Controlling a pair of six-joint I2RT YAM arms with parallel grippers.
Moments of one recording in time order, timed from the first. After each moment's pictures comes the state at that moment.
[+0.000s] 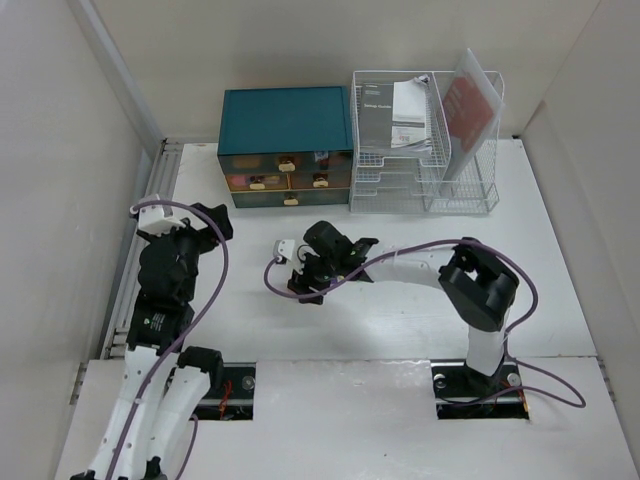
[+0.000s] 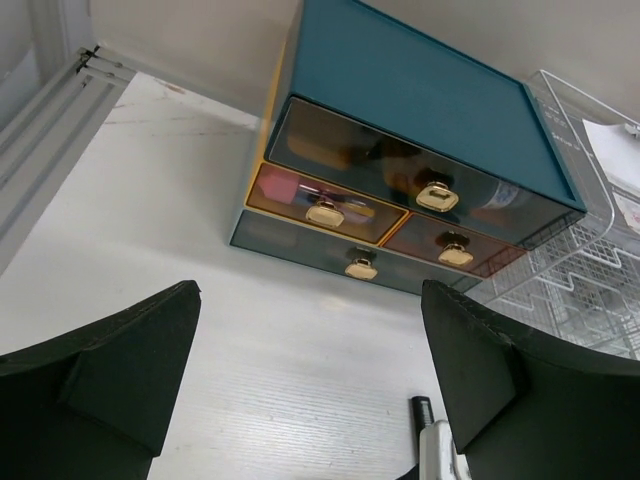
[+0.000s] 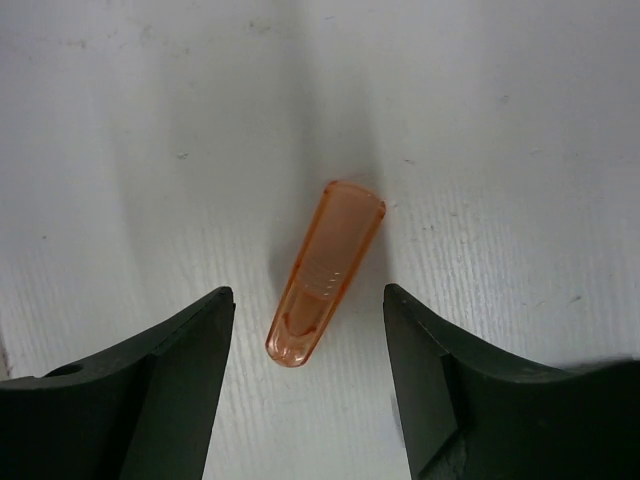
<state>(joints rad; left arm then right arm) -0.19 0.55 0.70 -0.21 -0.23 -0.43 0.96 1.88 1.21 -0.20 -0.39 -0.31</state>
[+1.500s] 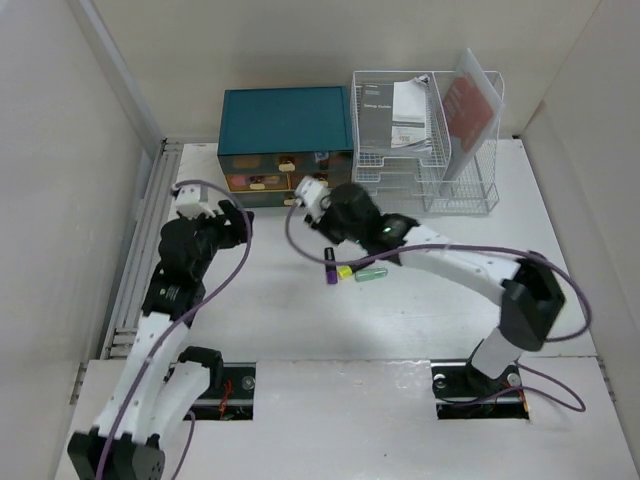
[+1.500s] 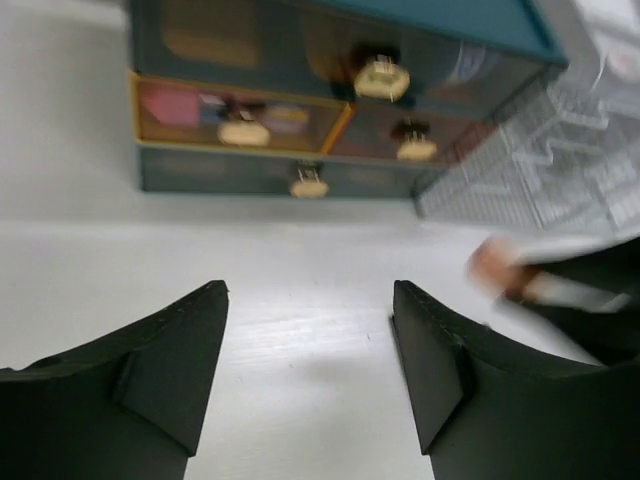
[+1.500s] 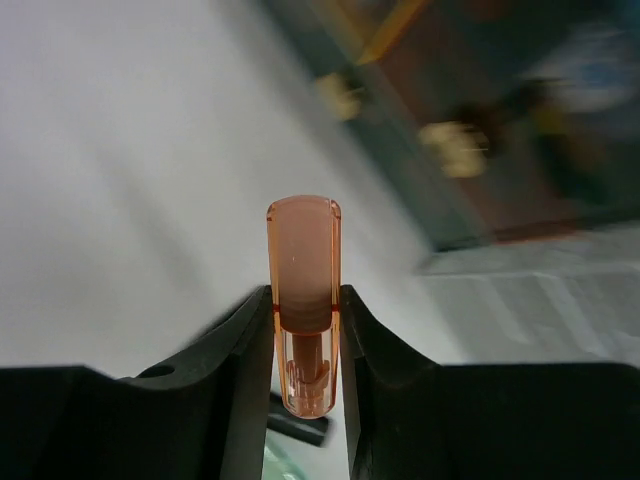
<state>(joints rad) -0.19 0.70 0.67 -0.15 0.02 -0.37 0.90 1.67 1.30 -0.21 0.09 -0.31</state>
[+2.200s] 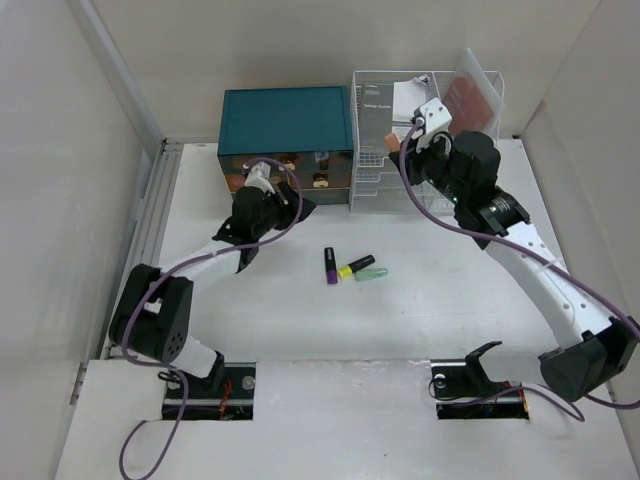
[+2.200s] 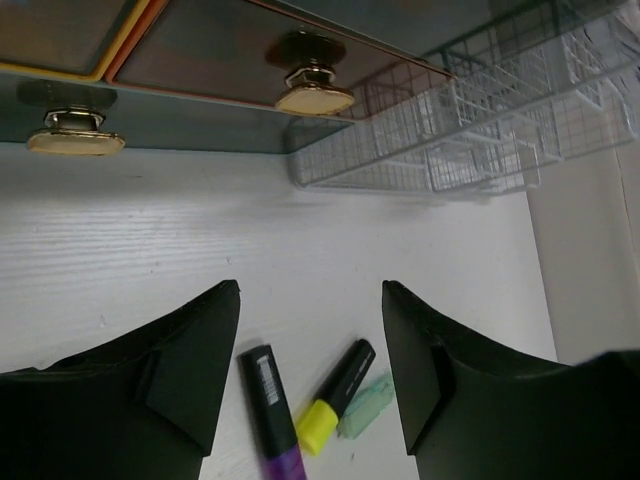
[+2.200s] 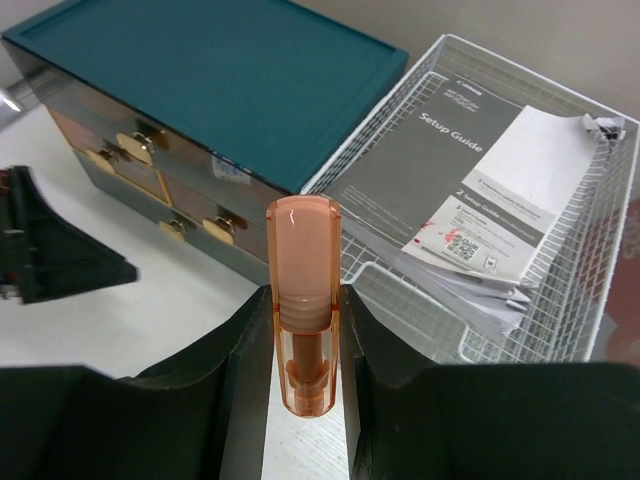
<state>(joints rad) -0.37 1.47 0.76 0.38 0.21 -0.75 0.45 1.27 1.33 -0.18 -0.08 -0.15</state>
